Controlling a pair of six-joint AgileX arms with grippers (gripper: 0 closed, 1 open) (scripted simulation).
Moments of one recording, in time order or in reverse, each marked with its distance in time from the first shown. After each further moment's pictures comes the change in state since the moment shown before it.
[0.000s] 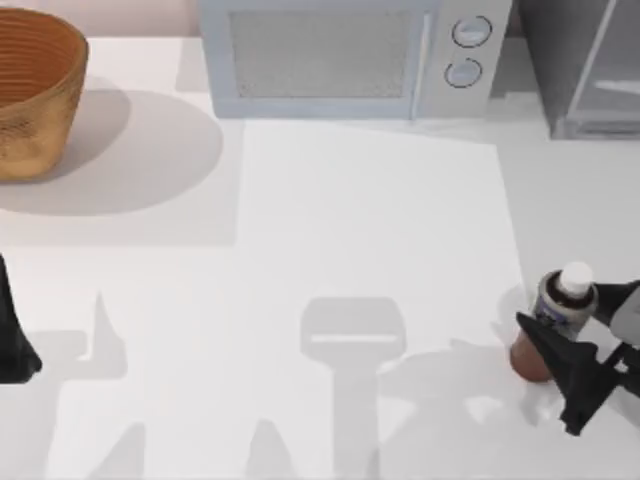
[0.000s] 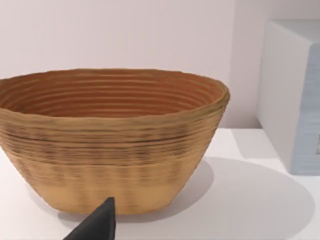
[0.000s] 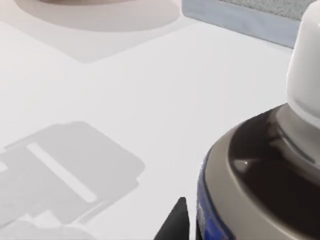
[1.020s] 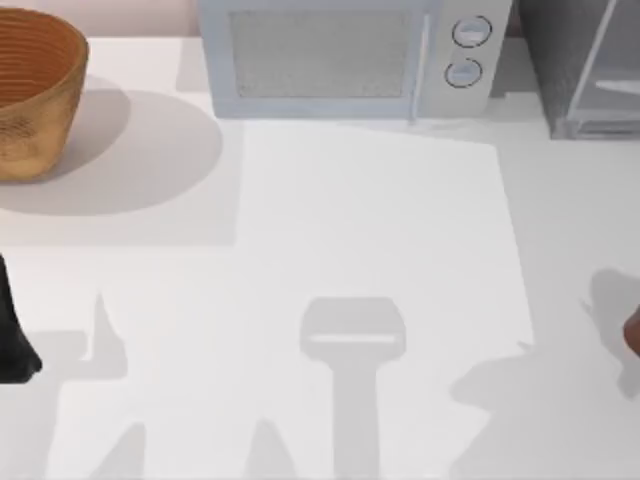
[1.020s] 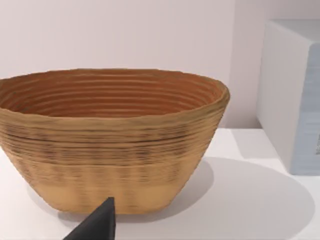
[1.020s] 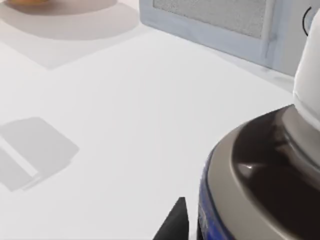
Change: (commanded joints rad) left arm 0.000 0.000 0.000 0.000 0.000 0.000; right arm -0.533 -0.523 0.148 -0.919 -0.511 -0.301
